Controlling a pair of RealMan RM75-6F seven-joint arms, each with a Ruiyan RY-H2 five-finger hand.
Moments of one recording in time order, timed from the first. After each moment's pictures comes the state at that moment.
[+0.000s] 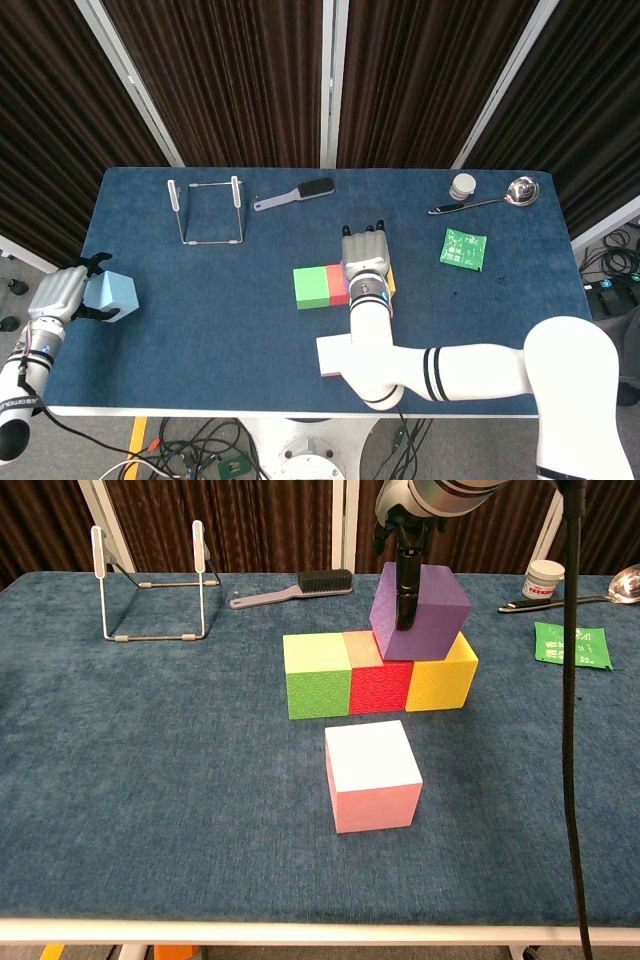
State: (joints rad) left arm -0.48 -1.03 -0.11 -1.68 0.92 0.94 0.07; right arm 1.48 -1.50 0.45 -1.70 0.42 1.34 -1.33
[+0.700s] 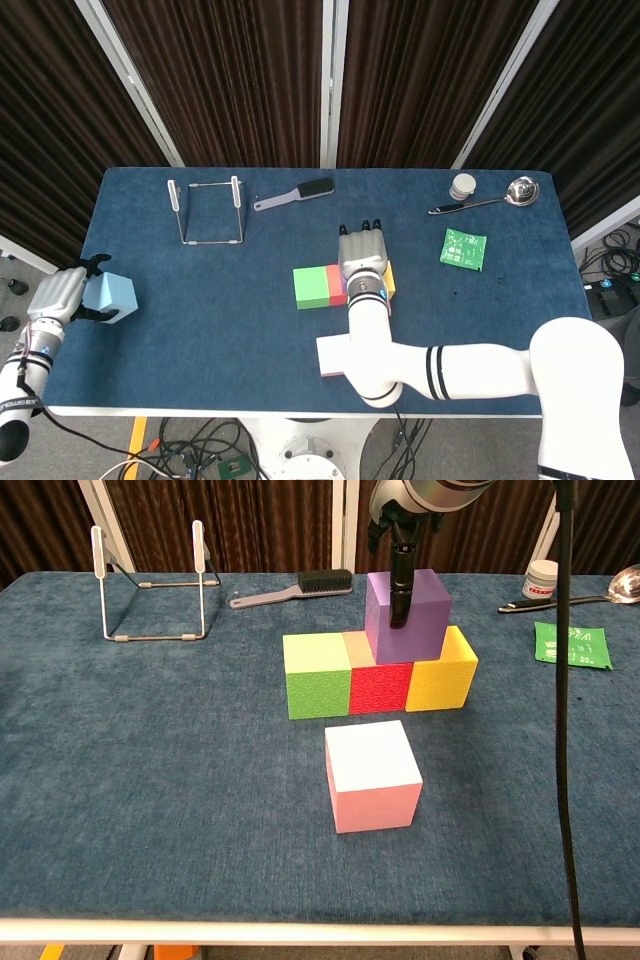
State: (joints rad) left arm -0.48 -1.03 -0.11 -1.69 0.92 0.93 0.08; right arm 1.45 -1.51 0.51 -1.69 0.42 1.33 -1.39
